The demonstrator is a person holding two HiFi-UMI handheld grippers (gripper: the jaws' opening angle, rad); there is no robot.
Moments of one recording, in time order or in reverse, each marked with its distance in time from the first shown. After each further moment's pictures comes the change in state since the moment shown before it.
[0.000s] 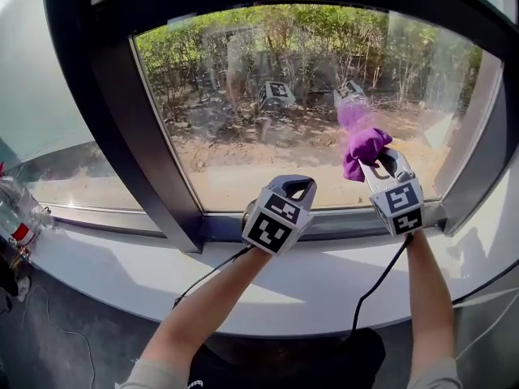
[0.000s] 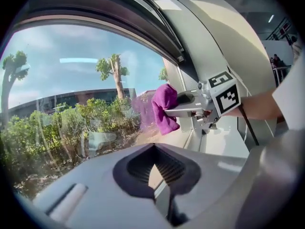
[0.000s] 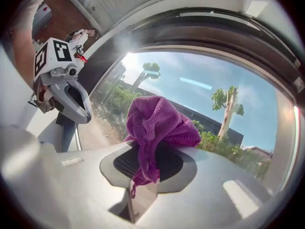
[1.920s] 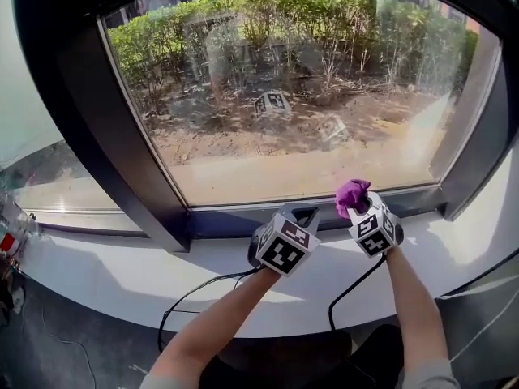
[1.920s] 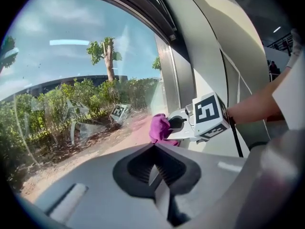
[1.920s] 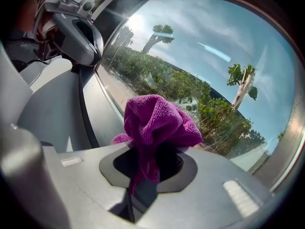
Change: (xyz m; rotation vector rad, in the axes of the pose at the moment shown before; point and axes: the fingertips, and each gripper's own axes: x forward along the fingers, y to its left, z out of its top) left arm 0.045 -0.068 -0.100 -0.029 0.126 -0.133; right arm 0.007 0.098 -0.217 -0.083 0.437 0.105
